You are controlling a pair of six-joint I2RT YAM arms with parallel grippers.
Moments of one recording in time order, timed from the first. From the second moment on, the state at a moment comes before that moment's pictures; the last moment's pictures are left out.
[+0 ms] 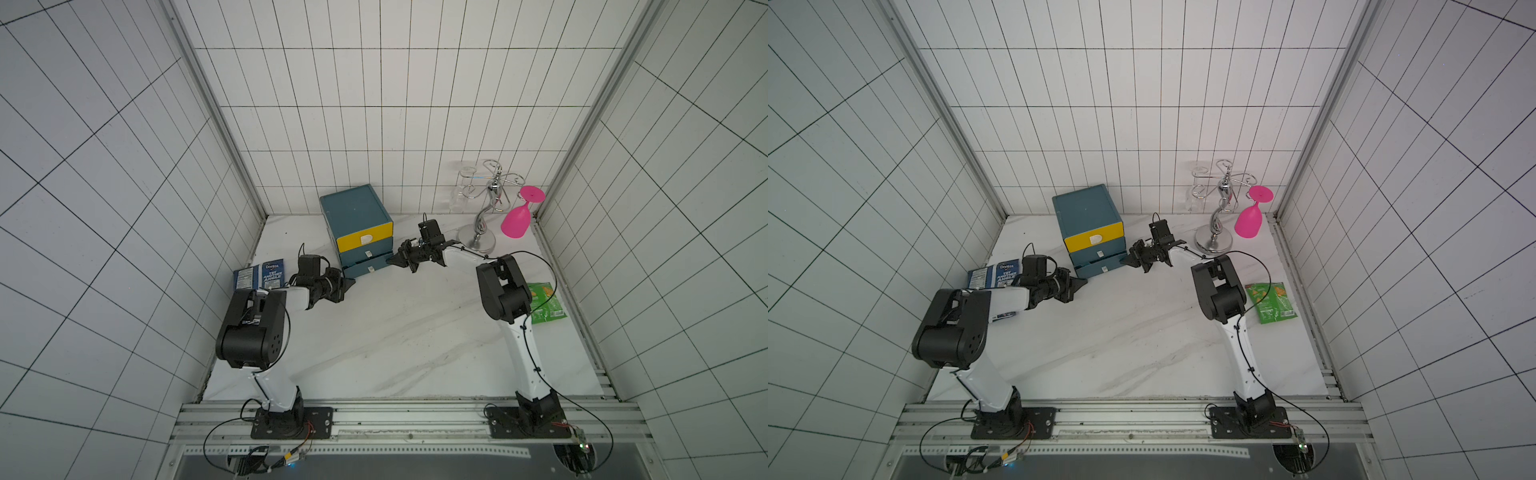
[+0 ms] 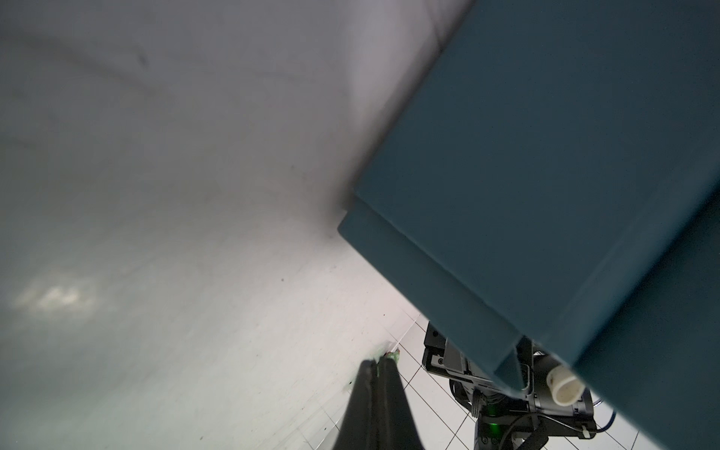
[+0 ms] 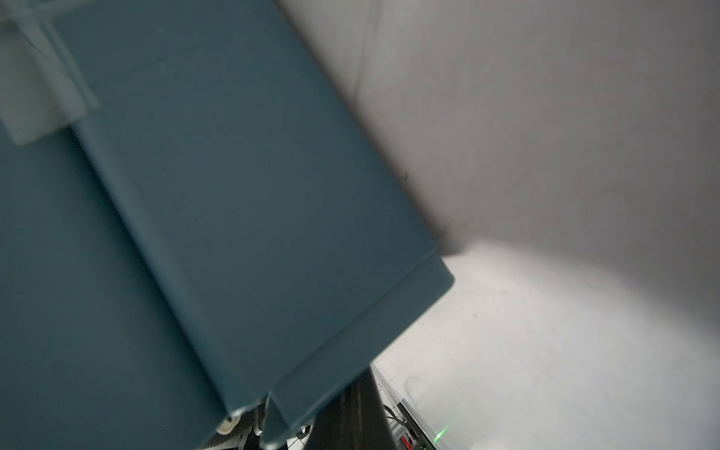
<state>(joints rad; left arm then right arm) -0.06 1.75 0.79 0.20 0.64 -1.51 0.54 2.42 1.82 -0.15 -0.85 1.32</state>
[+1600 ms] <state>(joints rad) -0.03 0.72 0.87 -0.53 -0.16 -0.58 0.56 1.21 1.16 -0.76 0.08 0.46</state>
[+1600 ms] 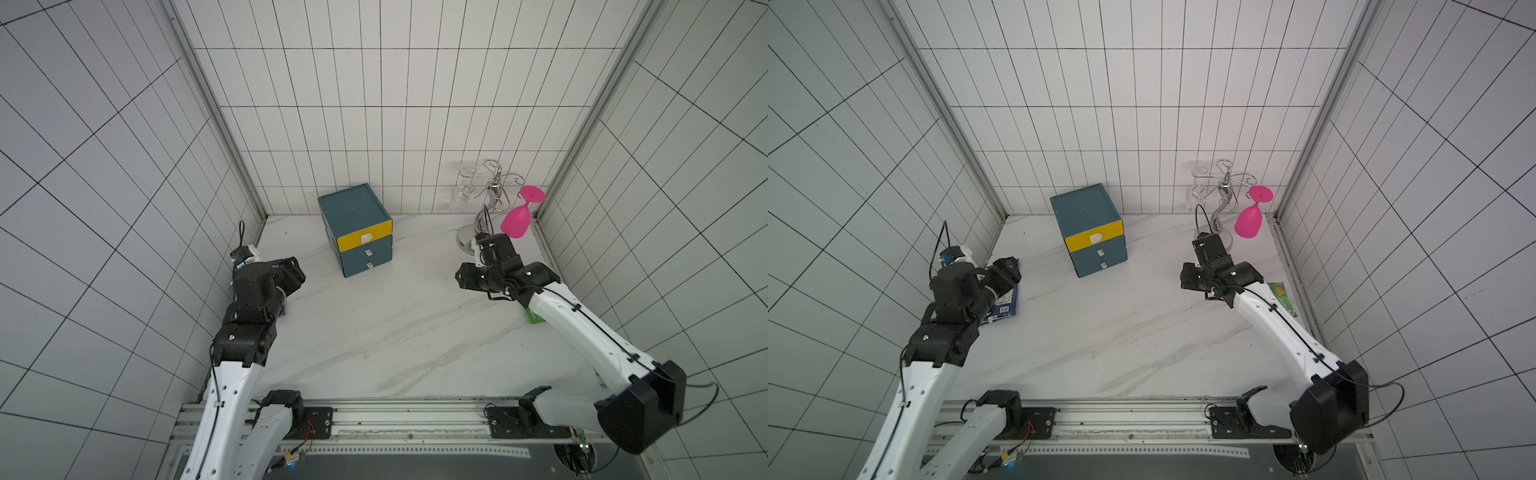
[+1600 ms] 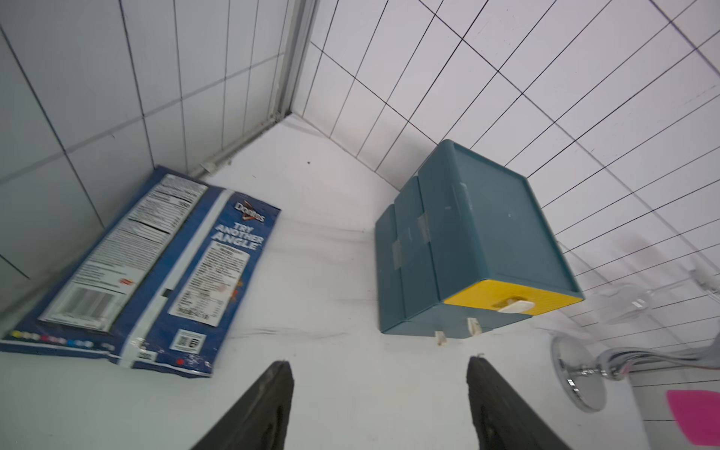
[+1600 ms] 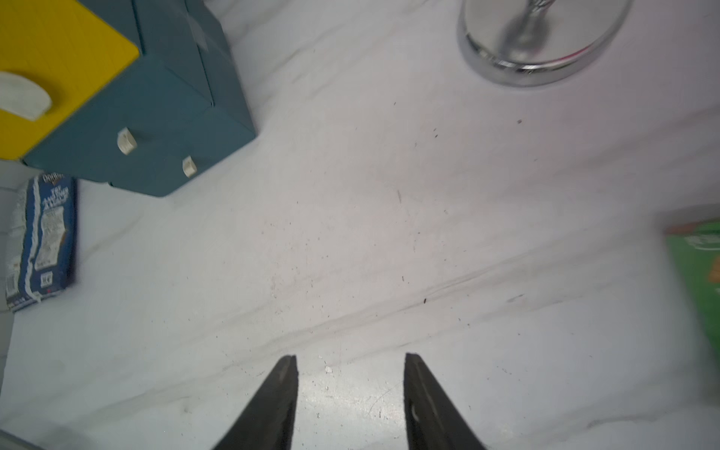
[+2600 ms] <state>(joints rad) -0.03 1.04 0.24 0.39 -0.40 -0.25 0.26 1.15 0.25 0.45 0.58 0.01</state>
